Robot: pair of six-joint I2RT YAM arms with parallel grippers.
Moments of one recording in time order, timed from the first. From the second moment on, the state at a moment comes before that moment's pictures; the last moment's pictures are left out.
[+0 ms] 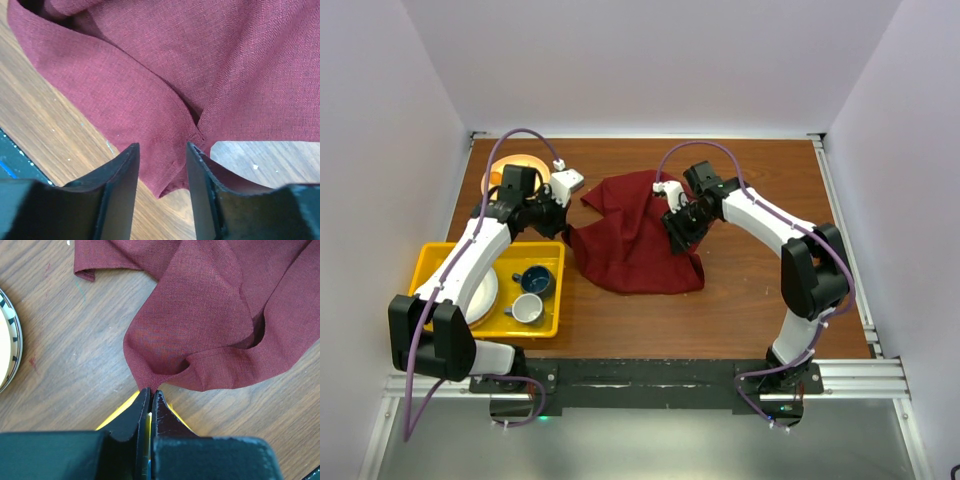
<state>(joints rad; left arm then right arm) -0.17 1.35 1.08 -0.60 0.36 0.40 0.47 1.79 1.36 -0.76 -0.39 -0.24</state>
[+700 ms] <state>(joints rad) -0.17 1.35 1.08 -0.60 0.36 0.40 0.46 1.78 1.32 -0.80 -0.37 -0.20</state>
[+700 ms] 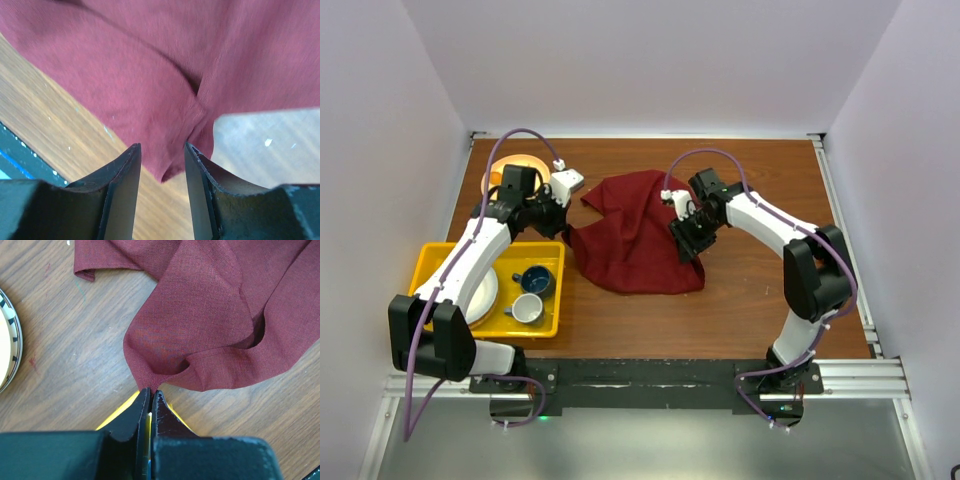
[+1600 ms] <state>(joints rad) -0.17 1.35 1.08 -0.60 0.36 0.40 0.45 1.86 1.32 -0.79 -0.41 -0.13</state>
